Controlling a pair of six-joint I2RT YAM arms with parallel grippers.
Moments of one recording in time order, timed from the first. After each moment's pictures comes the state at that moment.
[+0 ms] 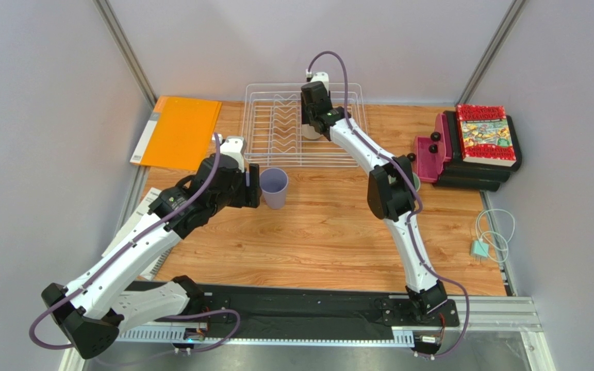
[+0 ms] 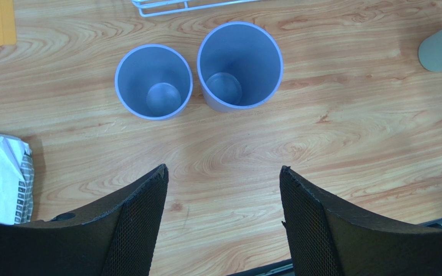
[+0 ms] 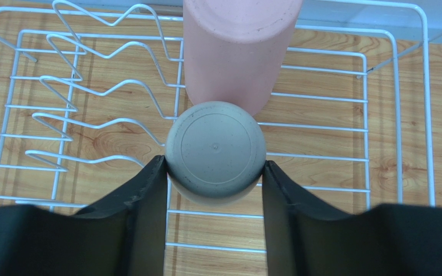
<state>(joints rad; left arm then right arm) -0.69 1.02 1.09 -0.74 -0.27 -0.42 0.51 2.45 2.30 -0.42 0.38 0.23</state>
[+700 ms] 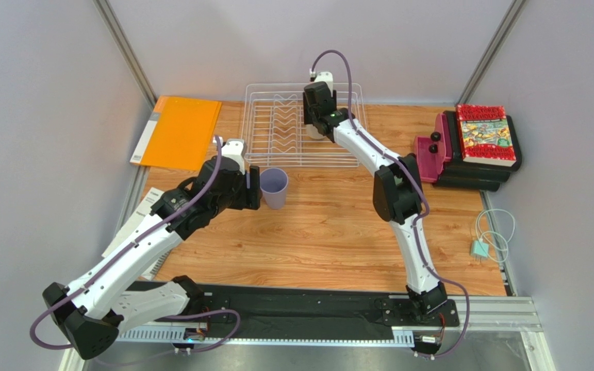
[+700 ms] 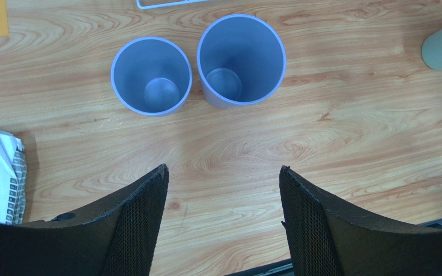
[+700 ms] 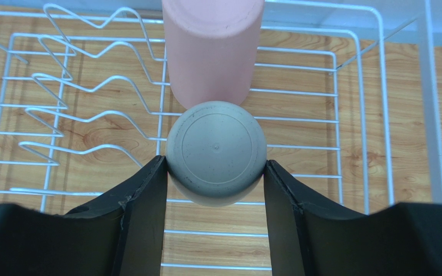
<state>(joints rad) -0.69 1.01 1.06 -0.72 -0.27 -0.43 0.51 2.36 2.17 -0.37 0.42 0.23</state>
